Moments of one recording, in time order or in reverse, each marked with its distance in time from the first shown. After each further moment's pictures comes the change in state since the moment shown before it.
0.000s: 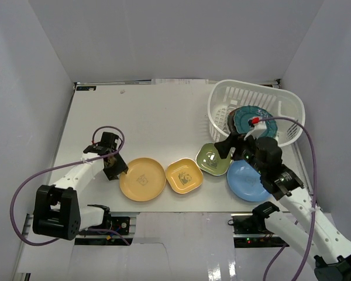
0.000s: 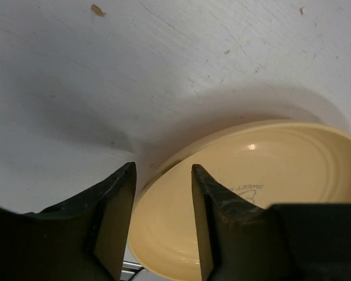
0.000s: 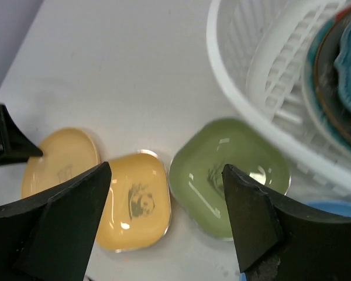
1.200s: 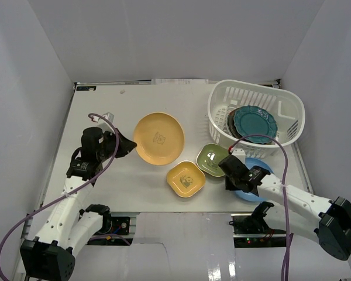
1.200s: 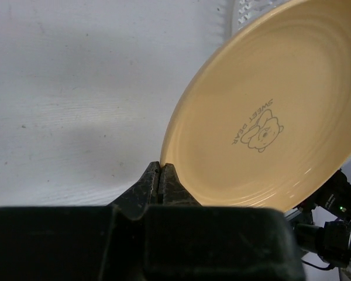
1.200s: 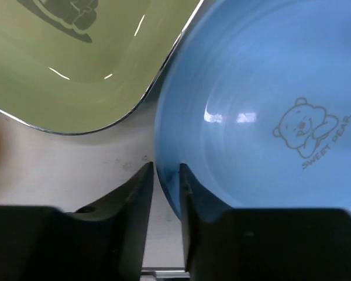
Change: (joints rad) left arm -0.008 -0.397 0.030 0.376 0.428 0.197; right arm 0.328 0.262 -0.207 -0.404 0.391 0.253
